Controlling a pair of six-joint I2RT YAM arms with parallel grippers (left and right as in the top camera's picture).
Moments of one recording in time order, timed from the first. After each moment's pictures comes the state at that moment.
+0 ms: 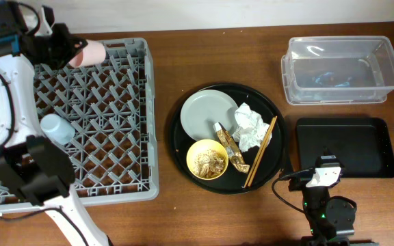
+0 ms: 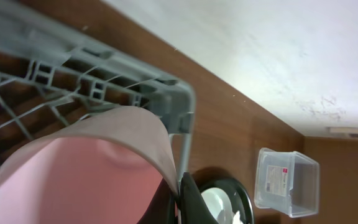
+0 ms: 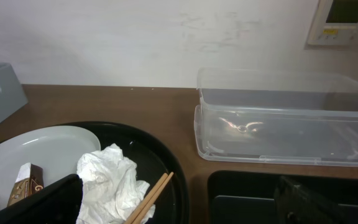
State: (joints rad) left arm 0.30 2.19 2.20 -0.96 0.70 -0.37; right arm 0.03 0.01 0.01 -0.08 0.00 -0.01
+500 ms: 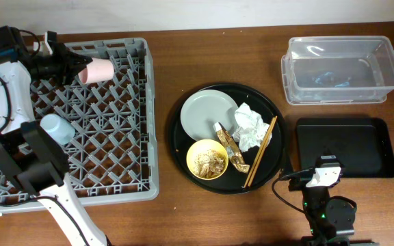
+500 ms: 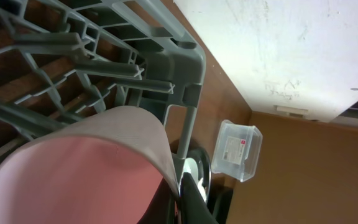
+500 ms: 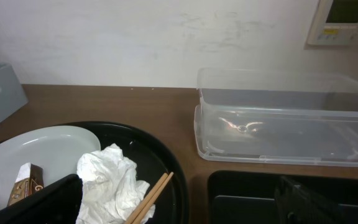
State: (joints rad) left arm 0.38 2.35 2.19 -1.03 0.98 -0.36; right arm 0.03 0.01 0.01 -0.08 0.00 -0.01
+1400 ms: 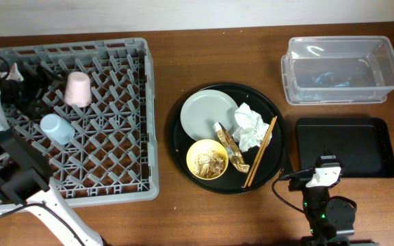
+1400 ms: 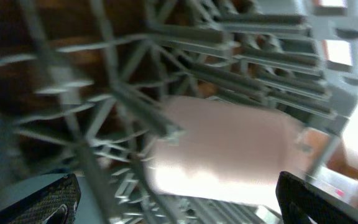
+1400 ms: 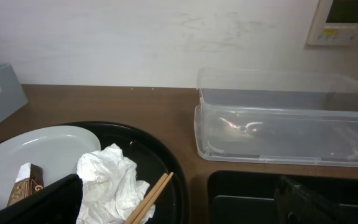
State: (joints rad) left arm 0.54 2.35 2.18 -1.25 0.58 -0.24; right arm 0.03 0.01 0.01 -0.08 0.00 -0.01
